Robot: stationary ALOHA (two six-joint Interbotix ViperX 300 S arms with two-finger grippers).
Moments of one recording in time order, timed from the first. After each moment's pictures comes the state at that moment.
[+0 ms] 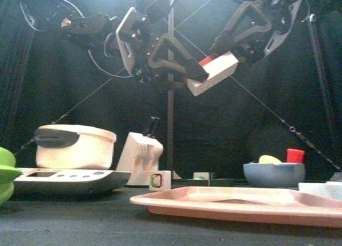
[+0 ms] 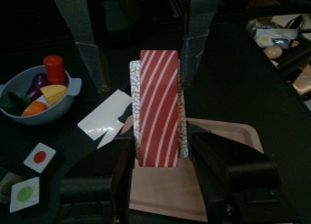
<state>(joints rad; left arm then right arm) -0.07 0.04 0.61 0.13 -0.29 -0.02 0.22 -0.35 0.78 -1.37 0.31 1.57</state>
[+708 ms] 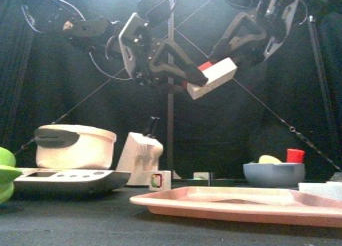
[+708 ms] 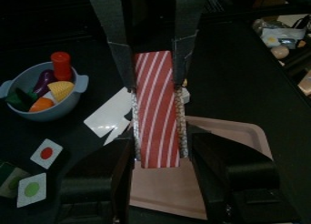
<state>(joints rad) -0.07 0.04 0.61 0.13 -0.29 -0.02 0.21 -0.35 0.78 -1.33 0.31 1.56</state>
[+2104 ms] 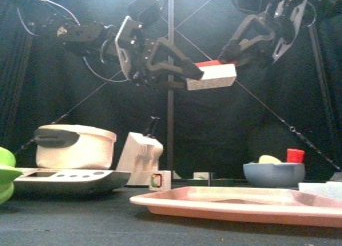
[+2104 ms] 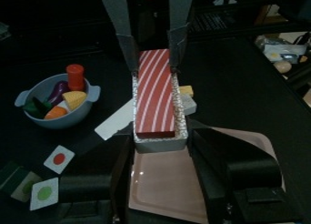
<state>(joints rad) -0.02 0.01 0.68 0.12 -0.36 -0.02 0.20 -0.42 0.84 -1.28 0.31 1.56</state>
